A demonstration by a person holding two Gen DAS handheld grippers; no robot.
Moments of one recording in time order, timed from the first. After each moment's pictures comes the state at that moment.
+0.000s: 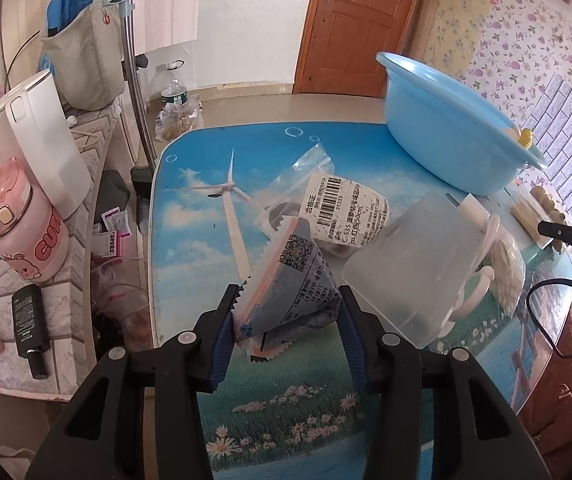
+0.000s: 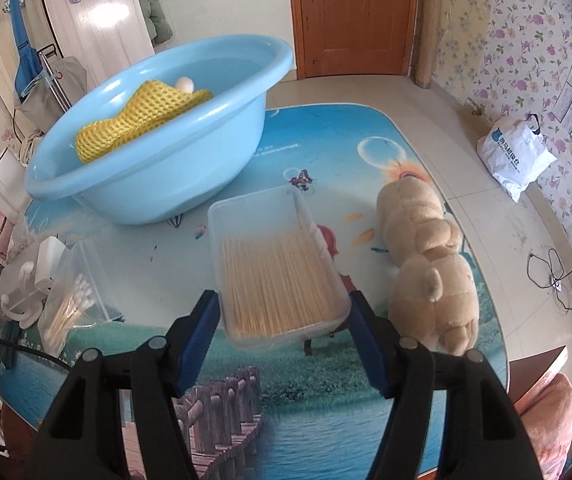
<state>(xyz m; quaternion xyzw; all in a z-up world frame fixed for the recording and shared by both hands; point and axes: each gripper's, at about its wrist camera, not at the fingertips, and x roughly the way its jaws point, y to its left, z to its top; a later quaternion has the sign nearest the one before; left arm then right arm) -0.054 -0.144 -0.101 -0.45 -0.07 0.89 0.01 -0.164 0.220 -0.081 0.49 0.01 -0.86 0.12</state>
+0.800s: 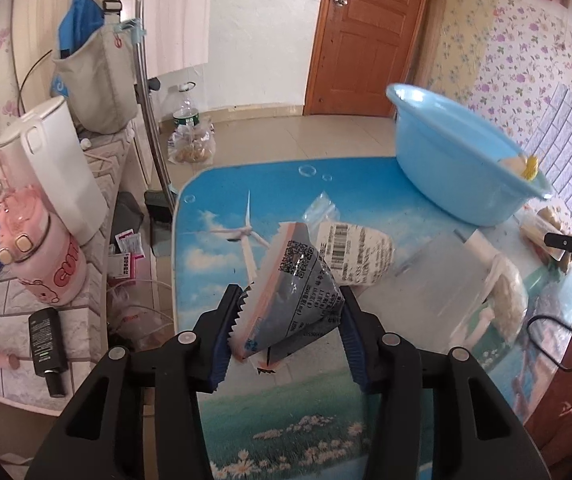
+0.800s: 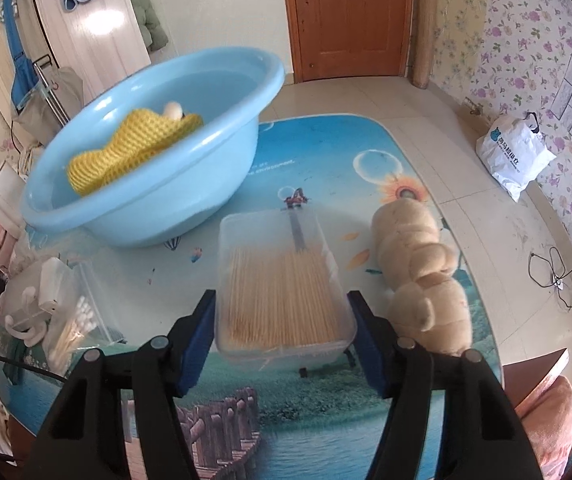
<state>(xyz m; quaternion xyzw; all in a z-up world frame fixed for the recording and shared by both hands) -0.058 -0.152 -0.076 -0.41 -0.07 0.91 -0.01 -0.172 0.227 -0.067 0.48 0.01 -0.87 0.12</state>
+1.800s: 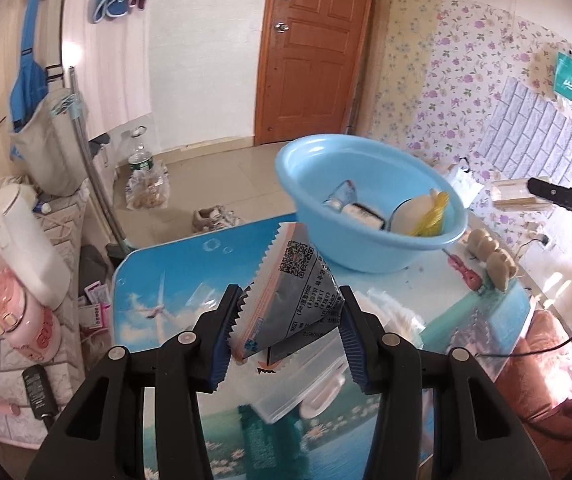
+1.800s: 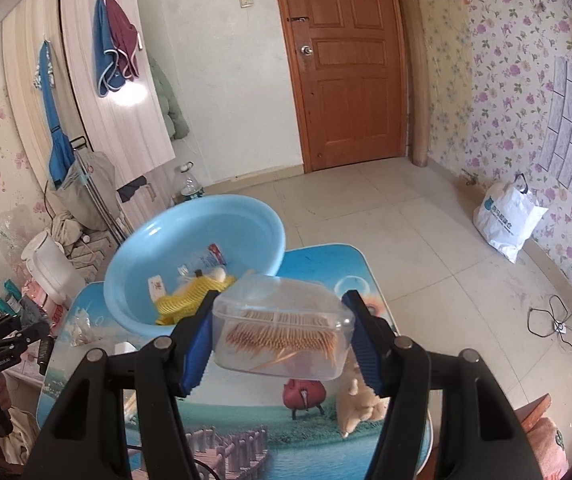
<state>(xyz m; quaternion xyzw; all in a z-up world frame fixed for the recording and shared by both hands) -0.071 -0.077 -0.003 -0.37 -0.04 0.92 0.07 -0.153 0.249 0.037 0.34 -0.03 -0.93 0.15</state>
